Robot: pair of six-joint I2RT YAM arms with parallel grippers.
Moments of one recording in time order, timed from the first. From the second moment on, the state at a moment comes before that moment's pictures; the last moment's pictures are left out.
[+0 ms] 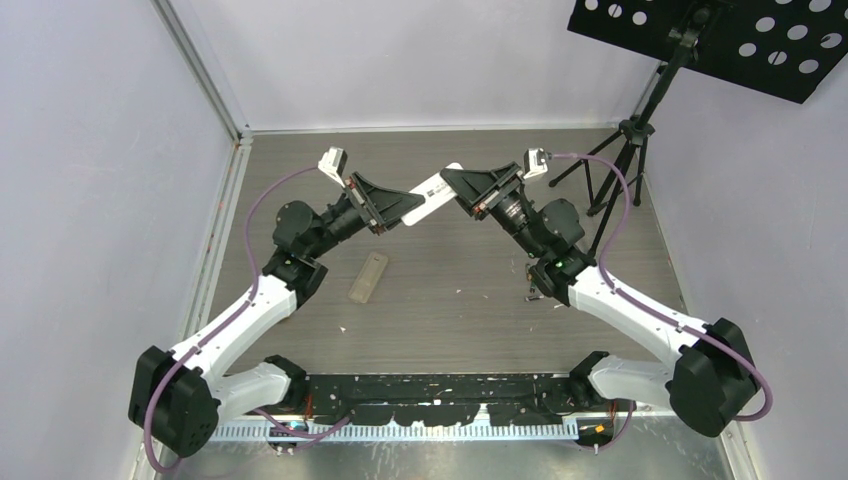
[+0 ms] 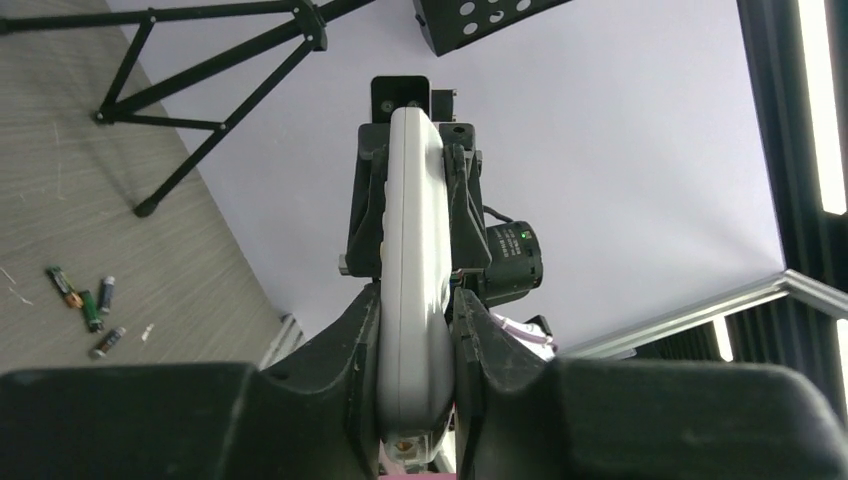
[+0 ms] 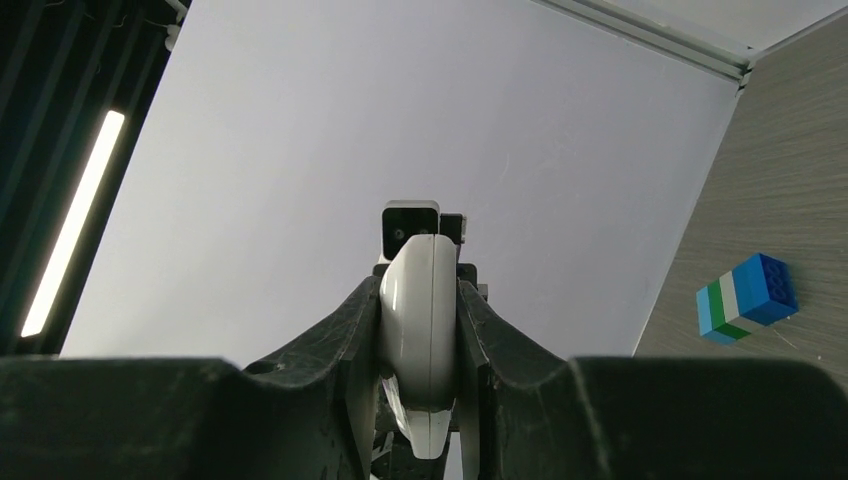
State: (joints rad) left arm -0.50 1.08 0.75 0.63 0.52 -1.36; right arm 0.65 1.16 0.77 0.72 -0.10 1.34
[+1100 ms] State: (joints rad) left arm -0.51 1.18 0.91 -0.10 0.82 -0.62; right arm 0.58 0.94 0.66 0.11 -0.25 1.09
